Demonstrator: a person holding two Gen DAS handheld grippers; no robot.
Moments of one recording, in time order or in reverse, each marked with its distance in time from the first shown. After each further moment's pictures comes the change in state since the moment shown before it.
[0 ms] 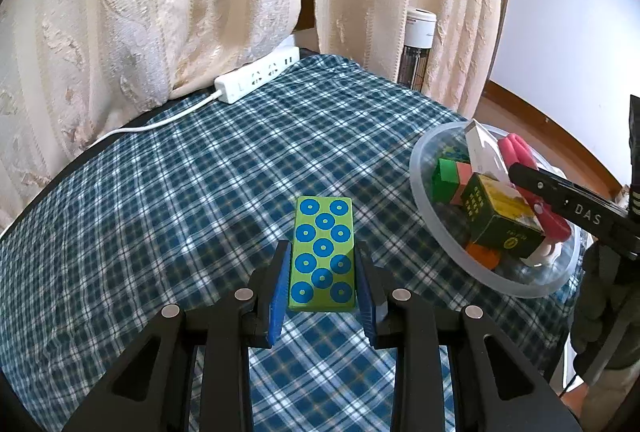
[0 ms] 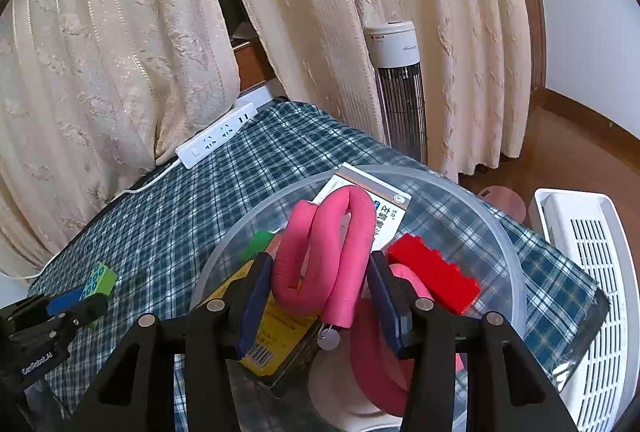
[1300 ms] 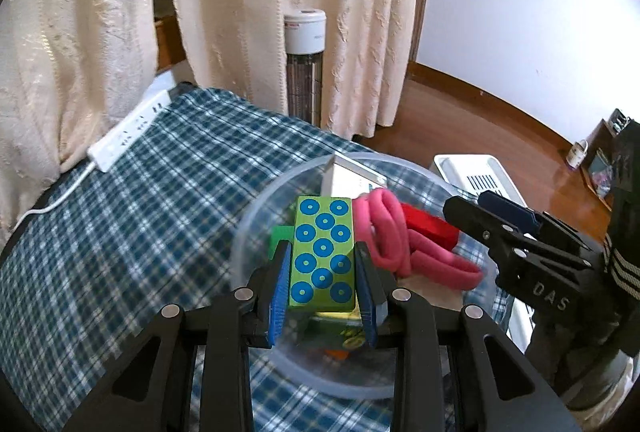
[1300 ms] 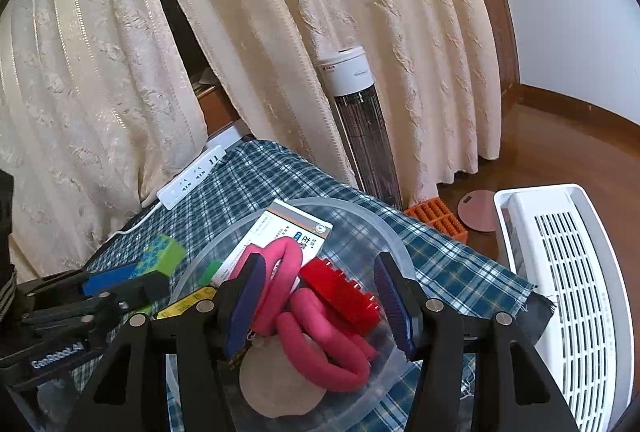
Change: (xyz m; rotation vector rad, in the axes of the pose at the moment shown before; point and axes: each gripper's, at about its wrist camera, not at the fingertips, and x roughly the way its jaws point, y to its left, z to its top) left arm 0.031 -0.124 0.060 0.176 0.017 -0.215; right arm -0.037 -0.059 0.006 0.104 -0.099 -0.019
